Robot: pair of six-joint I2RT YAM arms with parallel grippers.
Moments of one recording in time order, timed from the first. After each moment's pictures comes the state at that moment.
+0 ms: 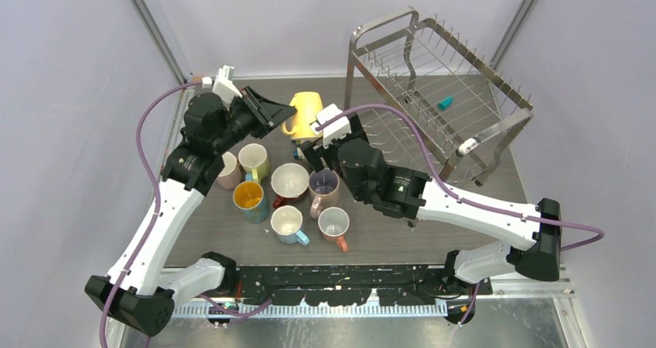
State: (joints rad) left arm -0.37 1.05 1.21 -0.31 0.27 -0.93; right arm 1.18 1.34 1.27 -0.13 0.71 -0.09
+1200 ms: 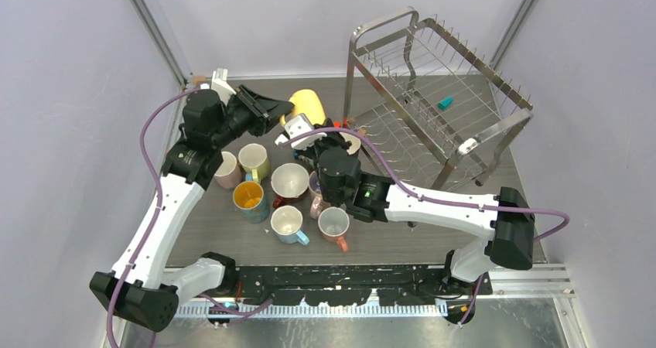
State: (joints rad) left arm -0.32 1.08 1.21 -0.30 0.34 -1.16; right arm 1.22 1.51 1.24 0.33 0.98 -0.67
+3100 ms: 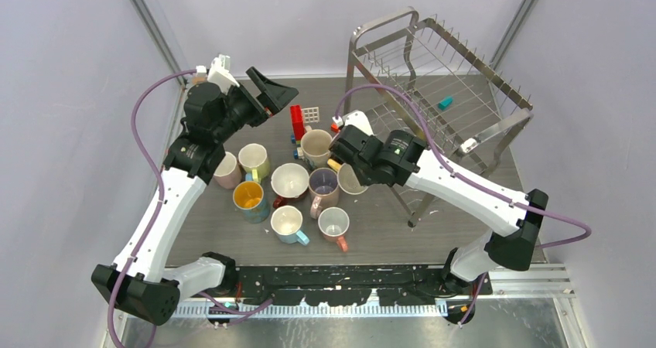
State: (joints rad) left arm -0.33 1.12 1.26 -0.27 0.23 -0.83; right arm 1.03 1.50 1.62 -1.20 0.53 0.45
